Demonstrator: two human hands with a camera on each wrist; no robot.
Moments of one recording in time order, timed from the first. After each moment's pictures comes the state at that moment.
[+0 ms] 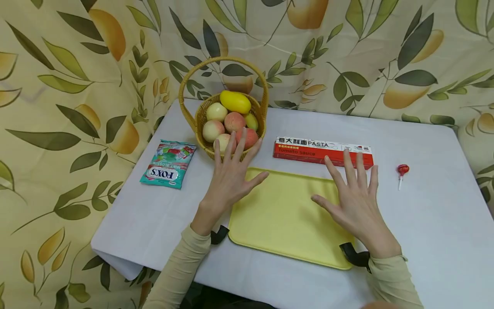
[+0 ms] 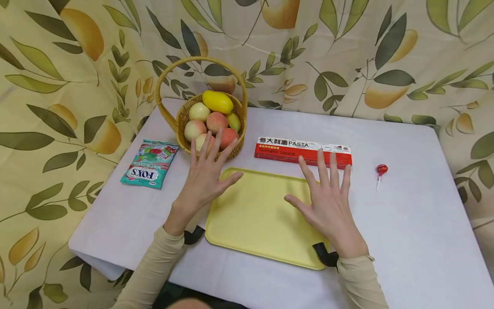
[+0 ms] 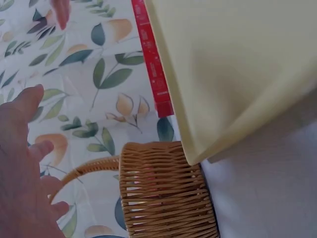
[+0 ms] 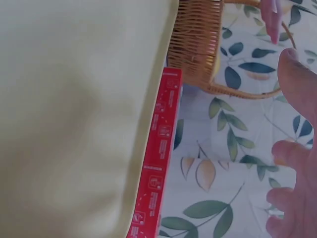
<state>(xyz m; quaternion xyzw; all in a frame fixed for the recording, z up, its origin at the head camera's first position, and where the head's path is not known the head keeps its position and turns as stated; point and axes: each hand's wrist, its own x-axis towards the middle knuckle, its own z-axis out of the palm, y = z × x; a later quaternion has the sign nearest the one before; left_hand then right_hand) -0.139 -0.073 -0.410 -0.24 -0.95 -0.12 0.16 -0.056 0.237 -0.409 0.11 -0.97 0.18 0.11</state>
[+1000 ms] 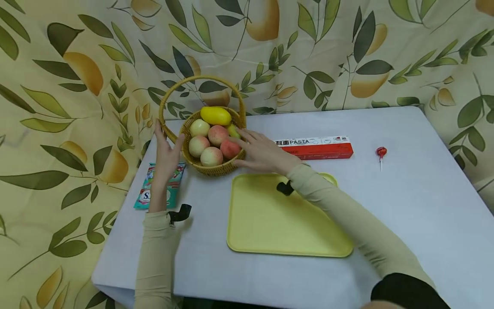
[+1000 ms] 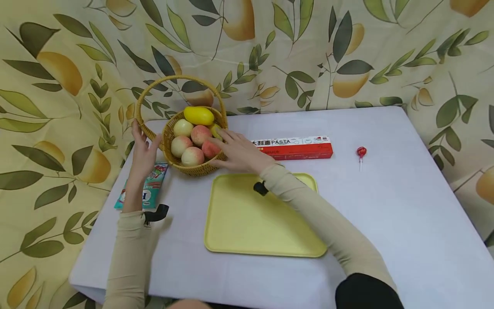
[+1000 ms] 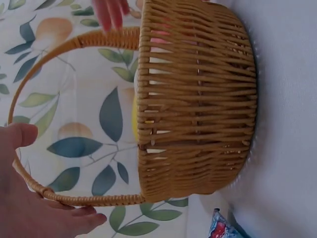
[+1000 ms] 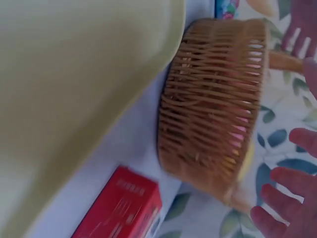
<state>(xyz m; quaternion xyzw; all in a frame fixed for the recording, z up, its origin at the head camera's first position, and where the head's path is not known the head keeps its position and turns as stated) -0.238 -0.209 -0.373 -0.08 -0.83 -0.55 0.06 -0.225 0.091 -0.394 0.30 -0.94 0.14 -0.02</state>
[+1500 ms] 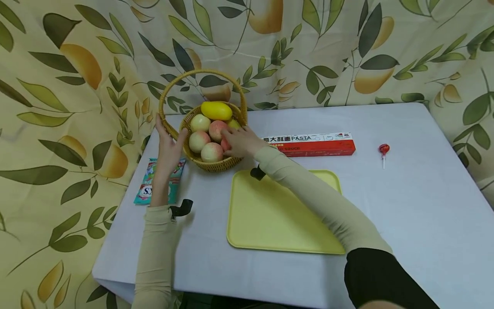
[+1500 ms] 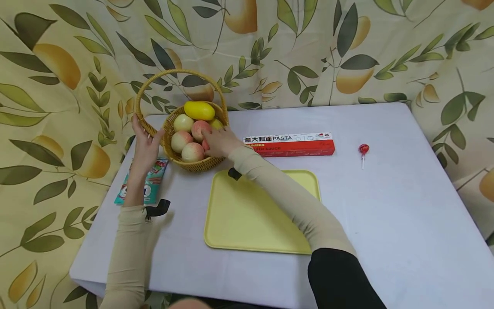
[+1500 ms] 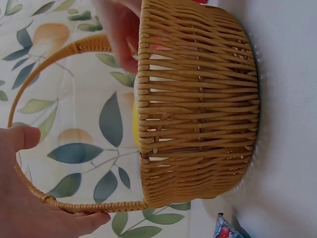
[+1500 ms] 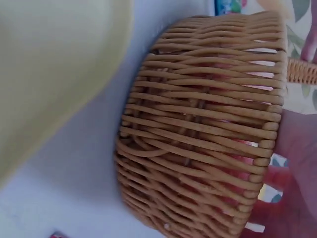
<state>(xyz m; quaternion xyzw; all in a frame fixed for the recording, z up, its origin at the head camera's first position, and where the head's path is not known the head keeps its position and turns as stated) -0.254 -0.211 -0.391 -0.09 -0.83 -0.55 0.08 -0.273 0.033 -0.393 0.25 -0.96 0.08 -0.12</state>
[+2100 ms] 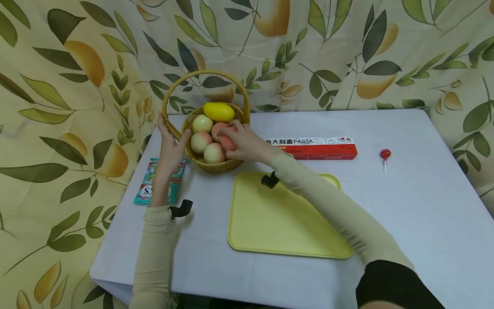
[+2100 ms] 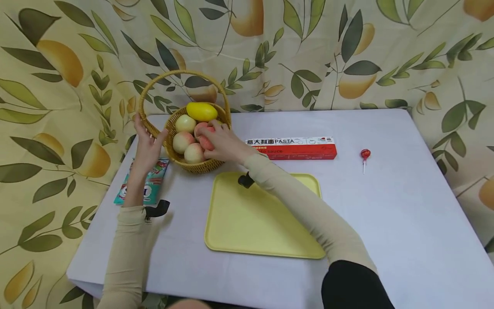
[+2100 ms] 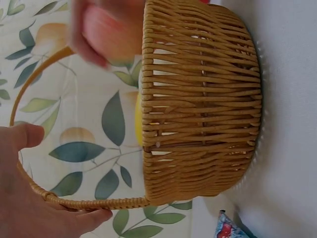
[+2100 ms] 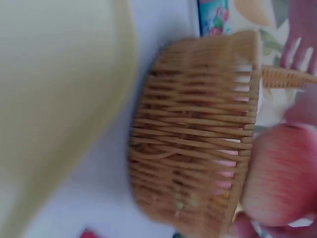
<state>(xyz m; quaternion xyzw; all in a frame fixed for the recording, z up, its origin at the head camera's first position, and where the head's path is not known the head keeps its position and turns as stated) -0.253 -0.214 -0.387 -0.08 -0.84 -0.53 0.07 -0.259 0.046 -0.389 0.28 -0.93 0.23 -0.04</state>
